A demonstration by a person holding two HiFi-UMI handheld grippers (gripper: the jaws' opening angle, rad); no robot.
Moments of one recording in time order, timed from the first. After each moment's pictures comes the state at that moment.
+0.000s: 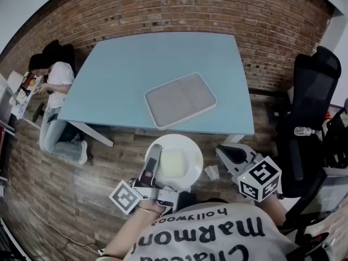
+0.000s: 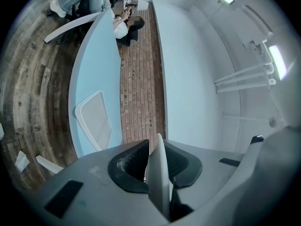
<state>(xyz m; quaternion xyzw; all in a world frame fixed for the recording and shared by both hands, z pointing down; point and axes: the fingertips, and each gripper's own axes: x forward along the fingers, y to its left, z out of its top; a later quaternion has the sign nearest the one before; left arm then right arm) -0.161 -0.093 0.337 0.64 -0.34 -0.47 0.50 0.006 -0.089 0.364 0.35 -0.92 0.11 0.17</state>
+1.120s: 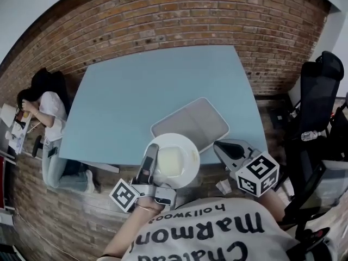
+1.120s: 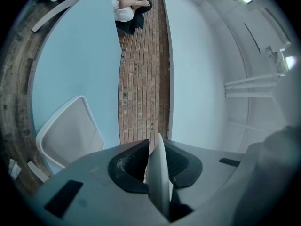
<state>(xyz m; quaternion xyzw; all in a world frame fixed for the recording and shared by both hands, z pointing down) -0.228 -0.260 0.327 0.64 -0.31 -0.46 0.54 -0.057 -0.242 0.348 0.40 -0.90 0.11 0.14</state>
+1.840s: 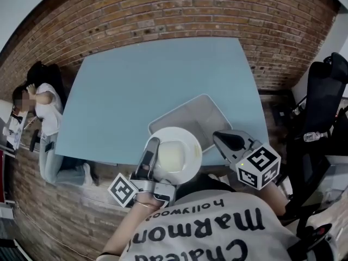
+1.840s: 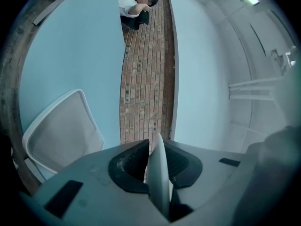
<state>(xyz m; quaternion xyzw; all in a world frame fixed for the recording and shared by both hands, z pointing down) -0.212 -0.297 0.341 0.63 -0.30 -0.46 0.55 -0.050 -0.293 0.359 0.38 -0.91 0.12 0.15</state>
